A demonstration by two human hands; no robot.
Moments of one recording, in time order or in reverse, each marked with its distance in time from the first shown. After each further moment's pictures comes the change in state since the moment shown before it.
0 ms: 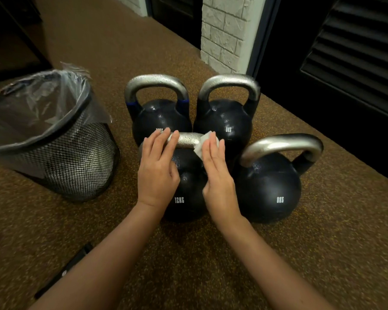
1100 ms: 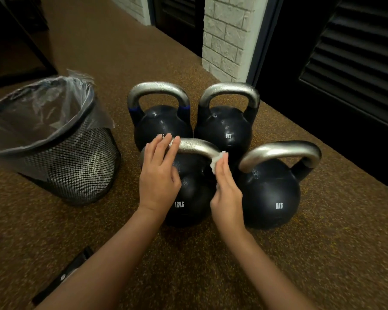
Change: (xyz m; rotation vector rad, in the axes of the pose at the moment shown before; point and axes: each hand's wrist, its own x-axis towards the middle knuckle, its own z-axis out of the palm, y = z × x) left_hand -0.001 0.004 -0.003 0.032 -0.033 -0.024; right_hand -0.016 0.015 0.002 0.169 0.103 0.145
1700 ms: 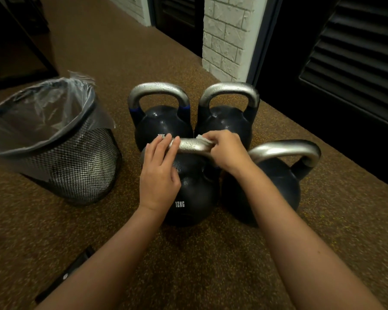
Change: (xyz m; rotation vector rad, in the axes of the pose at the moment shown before) left_hand -0.001 0.000 0.000 -0.007 -0.012 0.000; right_hand 0.099 -0.053 -0.037 -0.187 -0.325 0.174
